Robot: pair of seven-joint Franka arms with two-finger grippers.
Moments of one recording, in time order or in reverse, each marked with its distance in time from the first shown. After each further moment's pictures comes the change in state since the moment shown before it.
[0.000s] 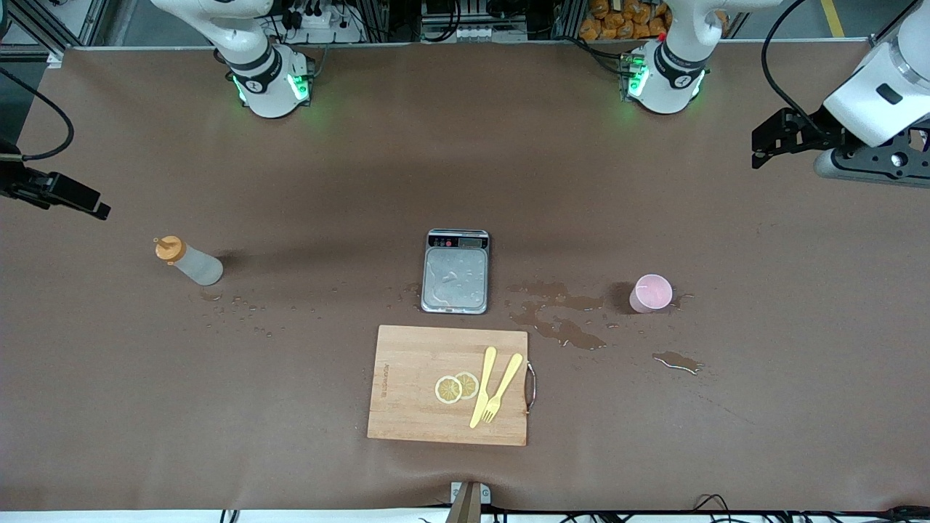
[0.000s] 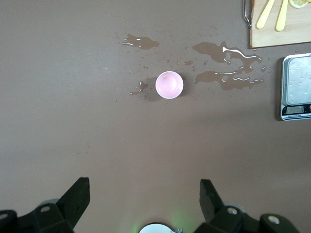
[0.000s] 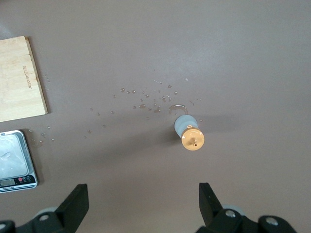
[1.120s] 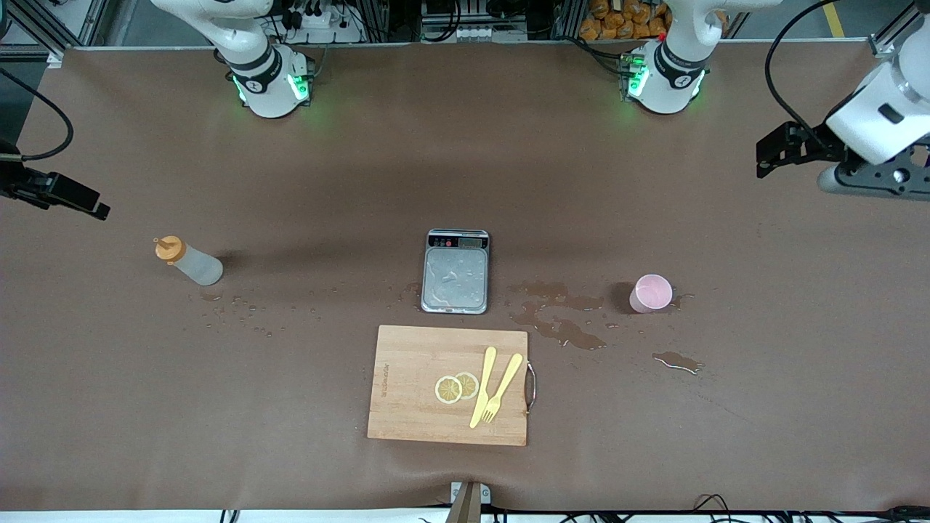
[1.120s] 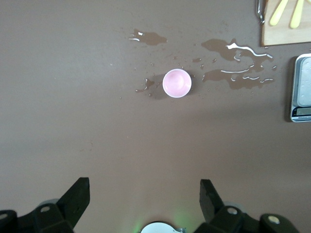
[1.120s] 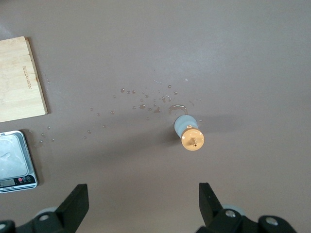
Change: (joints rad) left arm 0.009 0.042 0.013 -0.002 0.012 0.000 0.000; right arm -0.001 0.000 0.000 0.000 0.000 0.001 0.000
